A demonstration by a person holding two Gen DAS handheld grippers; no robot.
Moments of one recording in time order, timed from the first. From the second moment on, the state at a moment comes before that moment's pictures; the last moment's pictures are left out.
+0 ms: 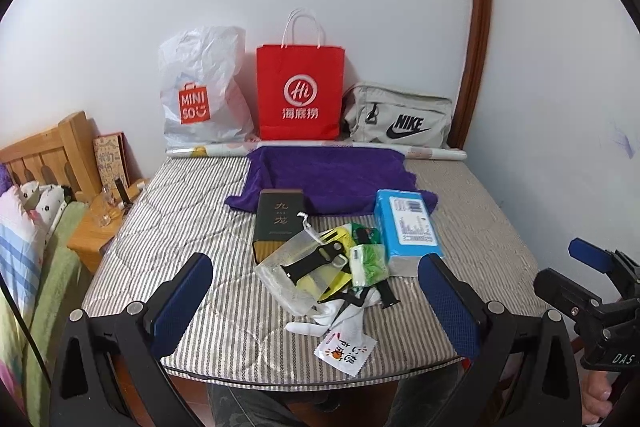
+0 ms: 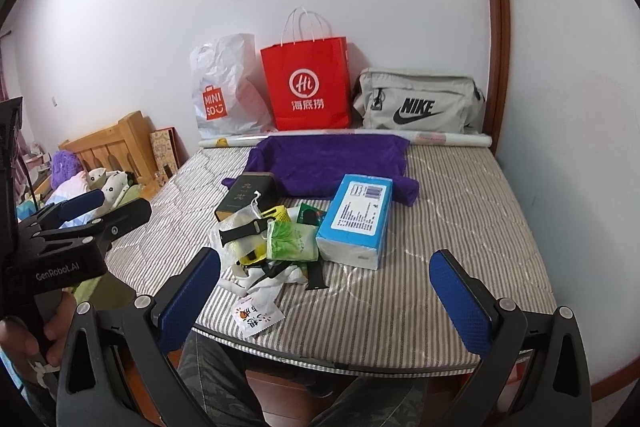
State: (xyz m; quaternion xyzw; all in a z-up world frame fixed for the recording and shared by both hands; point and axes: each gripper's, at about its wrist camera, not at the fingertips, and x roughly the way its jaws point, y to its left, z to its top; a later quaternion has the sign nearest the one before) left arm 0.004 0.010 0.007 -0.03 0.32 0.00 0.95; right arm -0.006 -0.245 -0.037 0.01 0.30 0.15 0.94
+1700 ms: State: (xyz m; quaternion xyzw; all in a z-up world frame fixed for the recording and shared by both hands) left arm 0.130 0.054 -0.162 -0.04 0.44 -0.07 0.89; right arm 0.156 -0.139 -0.192 -0.03 0.44 0.23 0.87
